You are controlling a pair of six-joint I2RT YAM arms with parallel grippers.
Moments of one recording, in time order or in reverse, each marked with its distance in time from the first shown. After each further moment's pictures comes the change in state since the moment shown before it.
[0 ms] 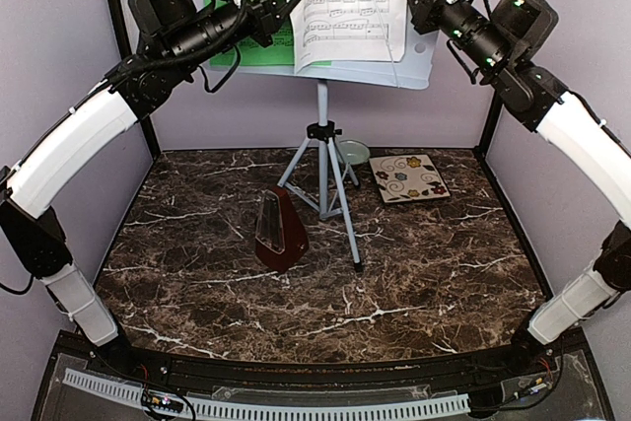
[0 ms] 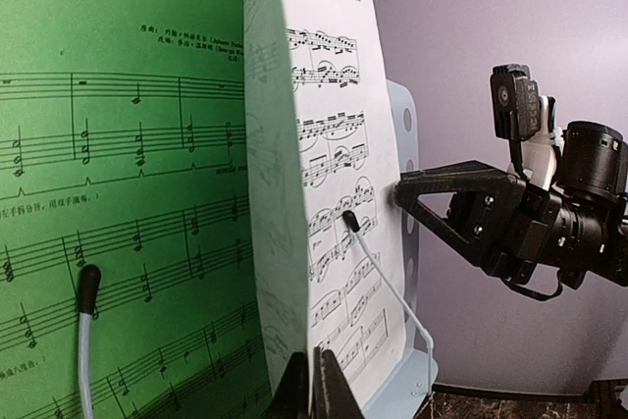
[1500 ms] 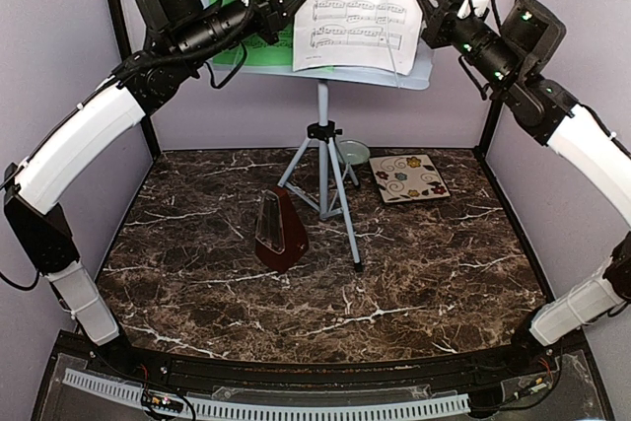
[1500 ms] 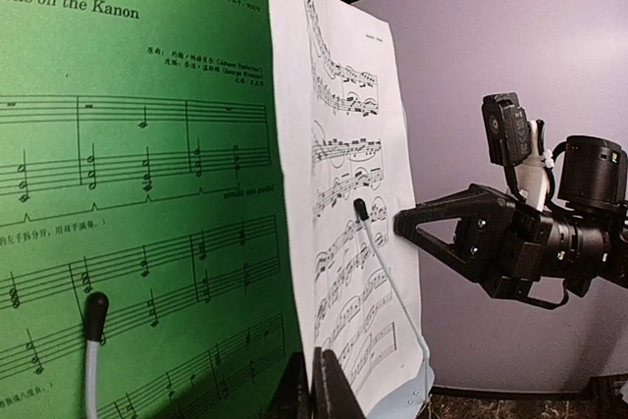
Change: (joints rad) left arm 0.000 0.048 0.061 -0.008 0.042 -0.002; right arm -0.019 -0.085 -0.121 -0.024 0.106 0.026
